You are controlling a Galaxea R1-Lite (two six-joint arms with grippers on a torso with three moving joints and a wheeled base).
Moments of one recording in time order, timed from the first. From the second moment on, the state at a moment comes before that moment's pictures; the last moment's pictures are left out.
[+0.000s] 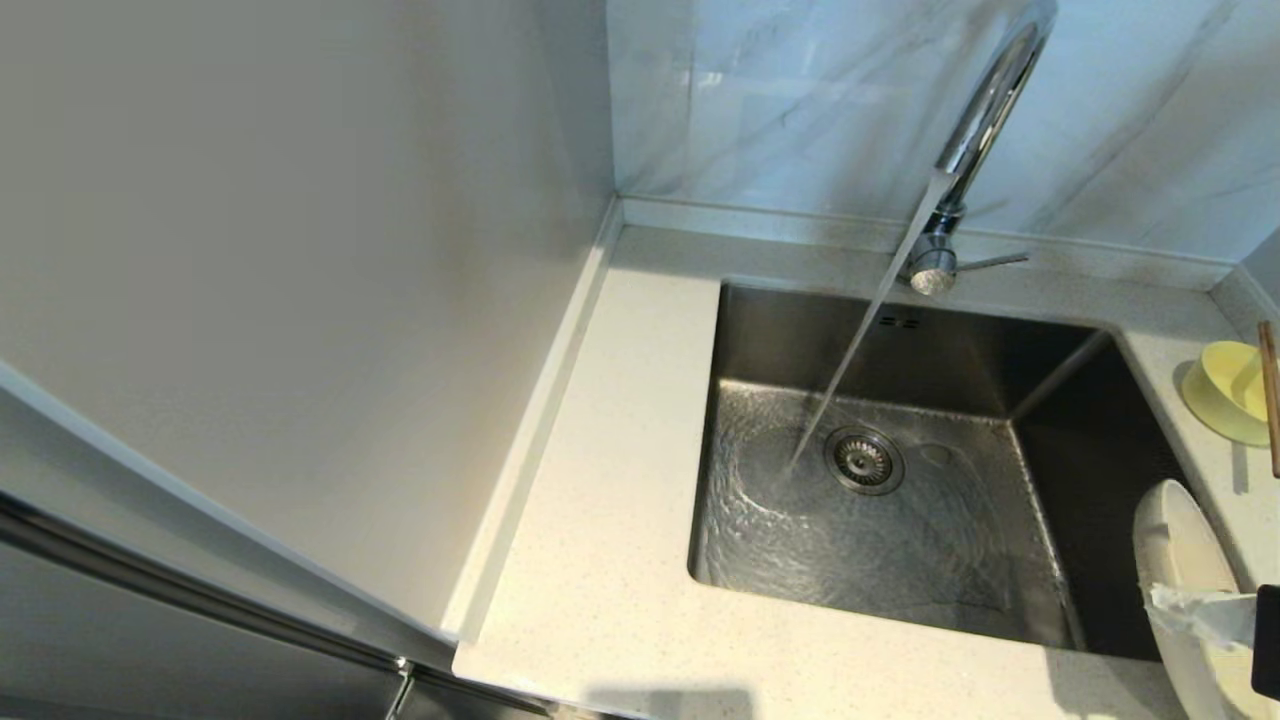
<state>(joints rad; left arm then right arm) 0.00 0.00 0.00 0.00 0.00 0.00 0.11 1.01 -0.61 0.21 0.09 0.25</state>
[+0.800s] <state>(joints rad) 0.00 0.00 0.00 0.00 0.00 0.00 0.41 1.17 -0.71 -0.05 0.15 0.21</state>
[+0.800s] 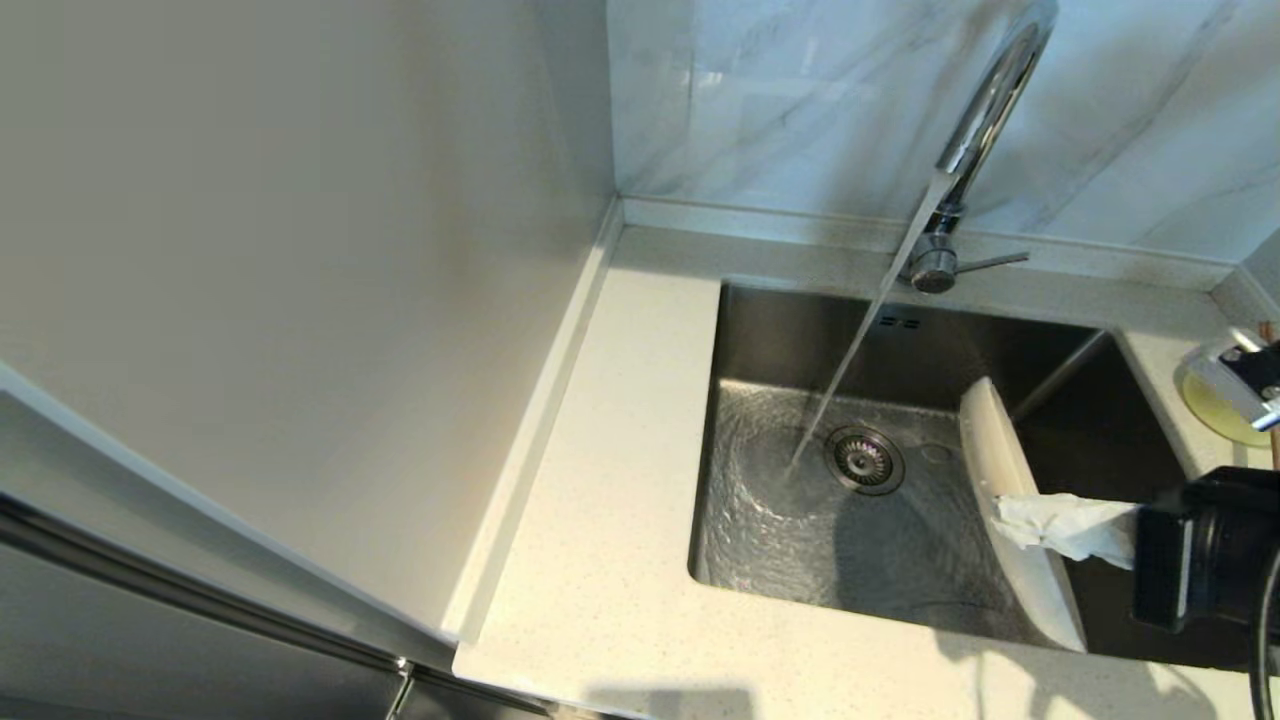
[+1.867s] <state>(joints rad) 0.00 0.00 0.00 0.00 0.00 0.00 0.51 1.52 -1.00 -0.21 -0.02 0.20</state>
